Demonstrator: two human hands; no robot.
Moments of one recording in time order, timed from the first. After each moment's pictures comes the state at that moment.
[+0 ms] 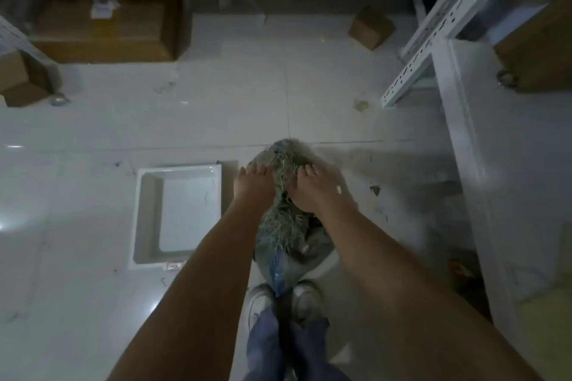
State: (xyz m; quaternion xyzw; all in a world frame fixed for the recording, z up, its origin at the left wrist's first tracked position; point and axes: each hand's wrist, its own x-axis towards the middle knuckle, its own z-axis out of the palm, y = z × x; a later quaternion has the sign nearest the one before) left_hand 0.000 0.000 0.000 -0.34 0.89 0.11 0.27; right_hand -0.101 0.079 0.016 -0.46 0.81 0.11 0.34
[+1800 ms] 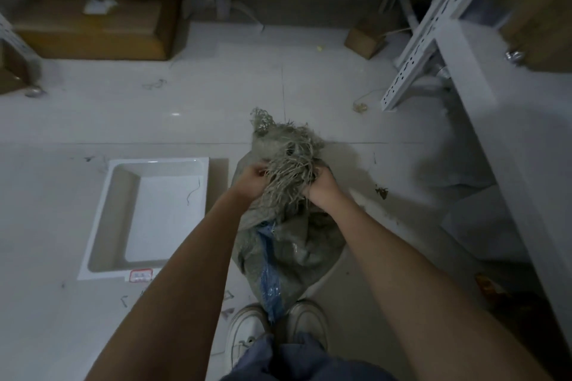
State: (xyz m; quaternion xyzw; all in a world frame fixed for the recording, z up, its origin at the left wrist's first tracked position) left_hand 0.018 0.026 -0.092 -0.49 0.53 0.70 0.00; right_hand -0.089 0.120 -0.094 -0.27 0.82 -0.32 0.40
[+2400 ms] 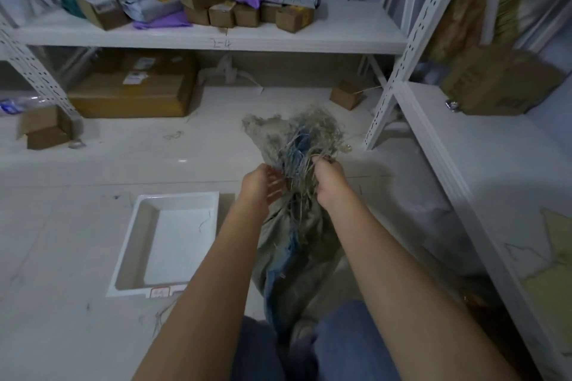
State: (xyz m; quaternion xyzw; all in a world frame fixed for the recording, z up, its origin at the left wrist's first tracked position) left_hand 0.038 0.086 0.051 -0.52 0.36 0.75 -0.21; right_hand -0.062 0.139 0.056 0.02 0.69 -0.60 0.40
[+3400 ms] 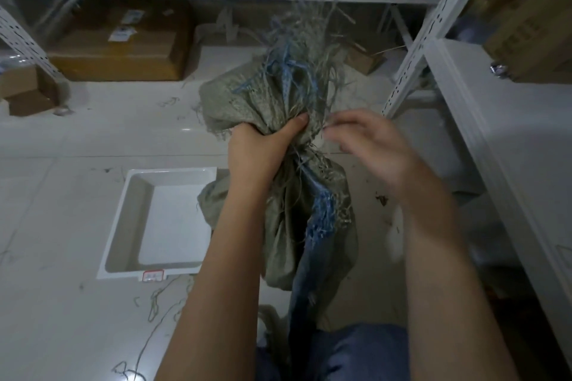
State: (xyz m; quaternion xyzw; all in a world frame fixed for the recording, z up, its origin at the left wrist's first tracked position) left_hand 0.024 0.081 0.068 -0.52 0.57 0.55 -0.32; right_hand -0.089 0.174 0.089 -0.32 0.74 -0.48 0.35
